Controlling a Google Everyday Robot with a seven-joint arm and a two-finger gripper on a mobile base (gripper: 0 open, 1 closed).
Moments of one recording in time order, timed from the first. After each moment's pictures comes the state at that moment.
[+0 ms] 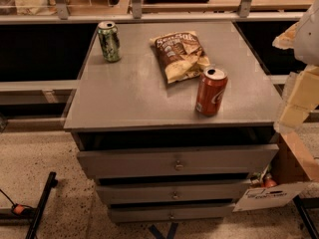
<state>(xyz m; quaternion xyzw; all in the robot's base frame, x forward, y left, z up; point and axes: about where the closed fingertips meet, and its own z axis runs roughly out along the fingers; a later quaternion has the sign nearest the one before) 0.438 -0.217 0.976 -0.60 0.78 -0.03 0.16</state>
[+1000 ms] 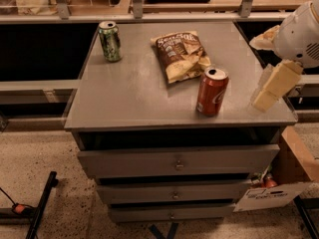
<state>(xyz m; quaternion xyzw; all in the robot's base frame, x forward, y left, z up) 0.492 -0.195 0.952 -0.60 0.76 0.08 0.25</state>
